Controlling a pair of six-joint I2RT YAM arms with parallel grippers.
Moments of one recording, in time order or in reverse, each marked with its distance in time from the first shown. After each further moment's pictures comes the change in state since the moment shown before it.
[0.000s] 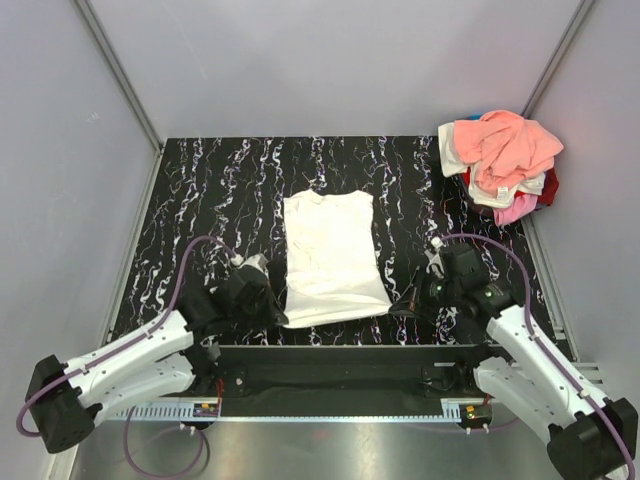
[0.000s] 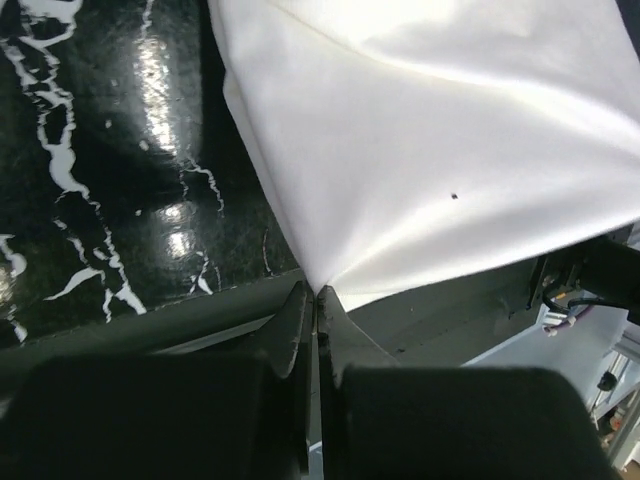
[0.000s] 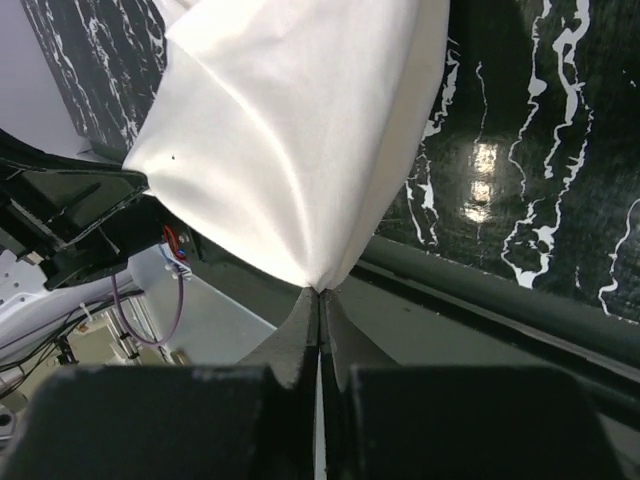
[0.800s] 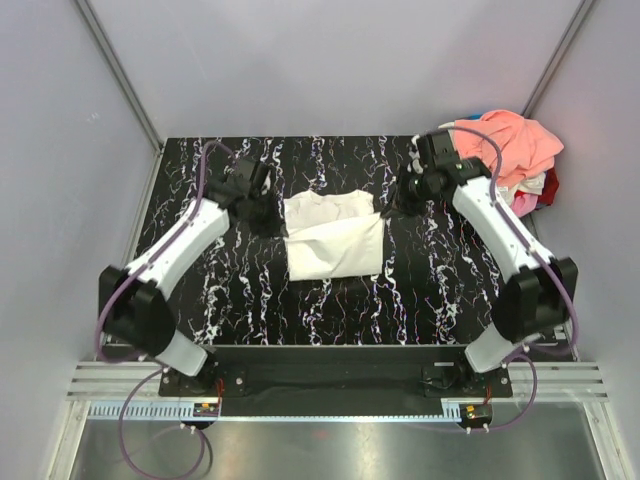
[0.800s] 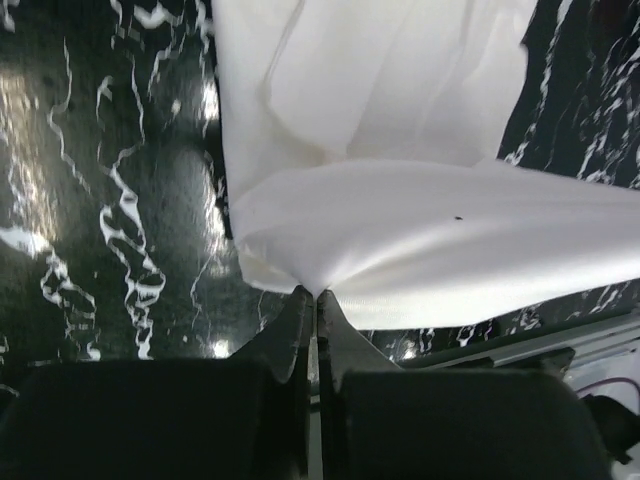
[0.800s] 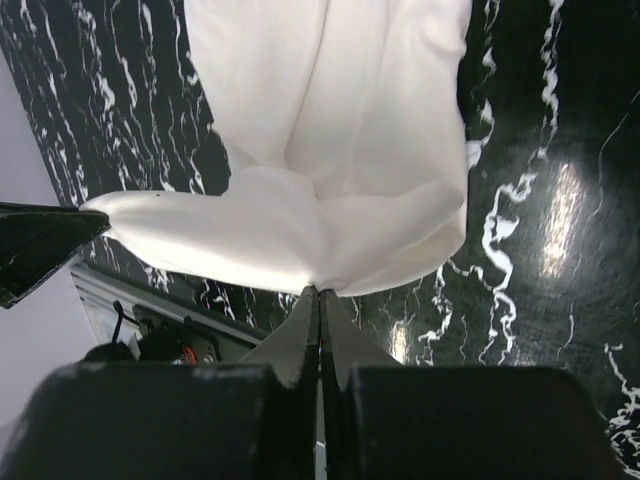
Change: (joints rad) left arm 0.397 0.653 0.764 -0.244 0.095 0.324; right arm -0.086 0.752 0.913 -0.221 0.145 -0.225
